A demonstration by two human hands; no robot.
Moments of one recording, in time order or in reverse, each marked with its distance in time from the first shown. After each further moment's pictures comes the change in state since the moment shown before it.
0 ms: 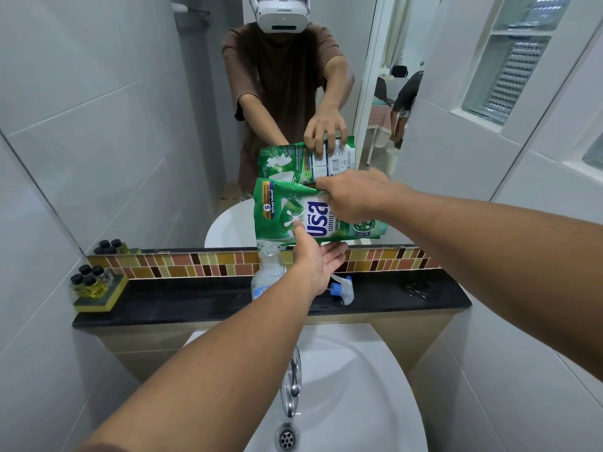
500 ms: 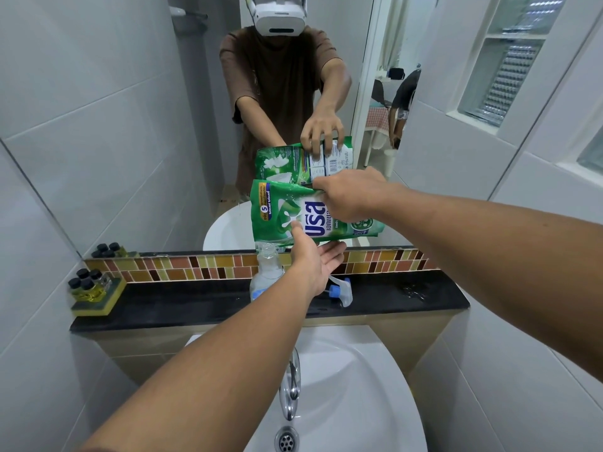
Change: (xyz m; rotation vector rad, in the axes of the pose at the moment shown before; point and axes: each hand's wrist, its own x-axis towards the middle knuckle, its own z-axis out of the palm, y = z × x) left_hand -0.001 0.002 0.002 -0.002 -0.004 0.019; right_hand 0.004 0.000 -0.003 -0.018 0.008 0.007
